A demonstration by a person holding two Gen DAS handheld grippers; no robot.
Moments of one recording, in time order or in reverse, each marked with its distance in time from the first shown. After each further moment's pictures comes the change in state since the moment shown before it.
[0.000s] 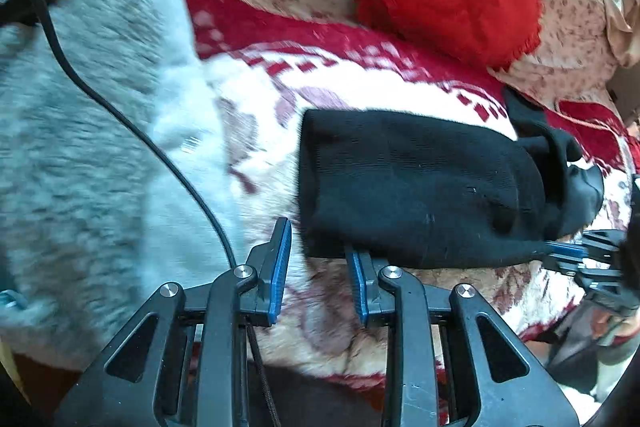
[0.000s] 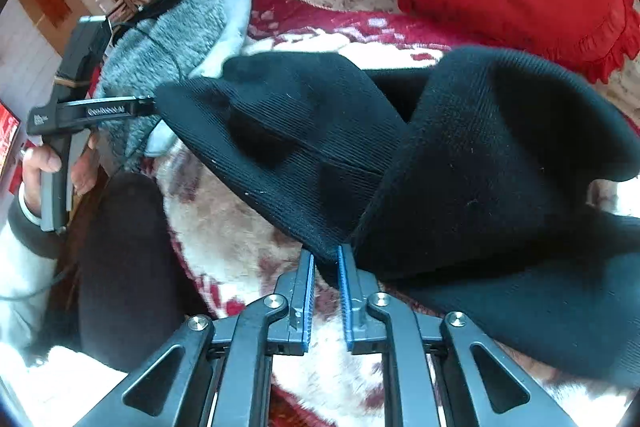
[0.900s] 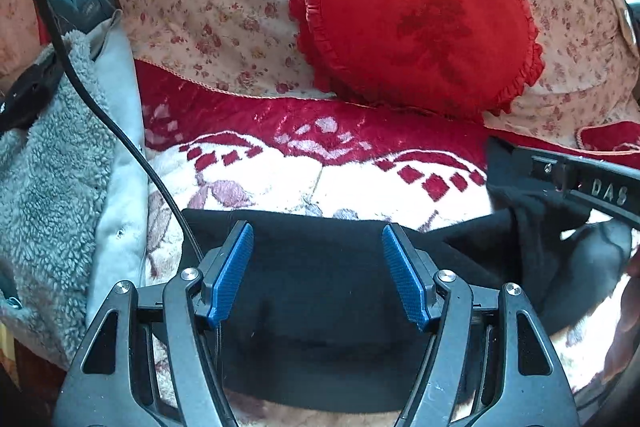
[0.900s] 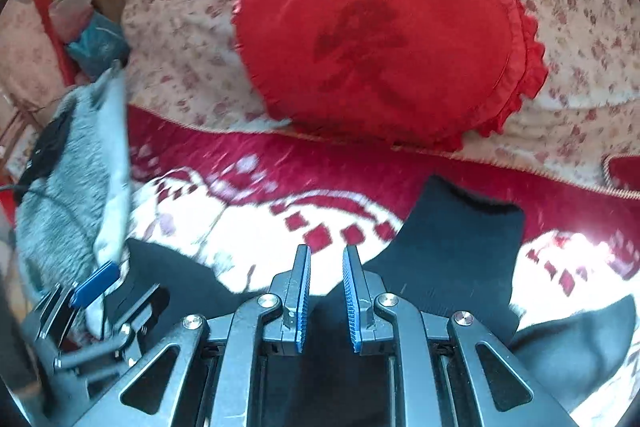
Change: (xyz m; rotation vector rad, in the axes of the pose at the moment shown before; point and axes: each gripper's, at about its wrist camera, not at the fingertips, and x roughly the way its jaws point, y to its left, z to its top) left arm 0.024 -0.135 0.042 0.030 -0.194 0.178; right arm -0.026 -0.048 0.135 0.308 -0.163 -0.350
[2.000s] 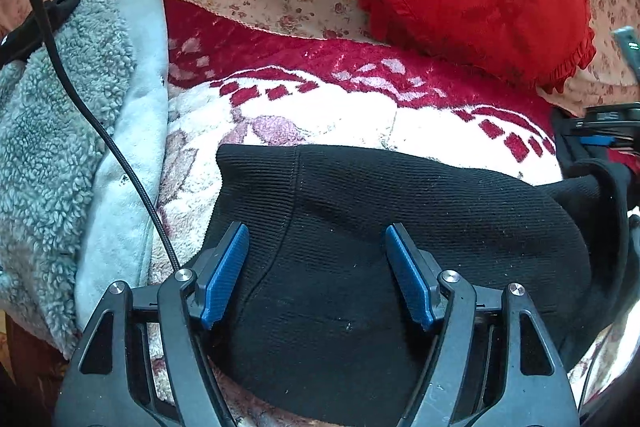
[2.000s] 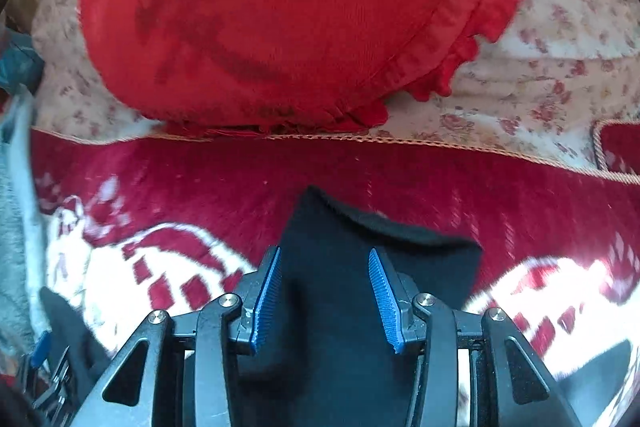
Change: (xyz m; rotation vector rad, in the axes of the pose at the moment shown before) left arm 0.050 0.043 -0.032 -0.069 0.105 0.069; right arm 0.101 -0.108 0.039 0.107 0.180 -0.137
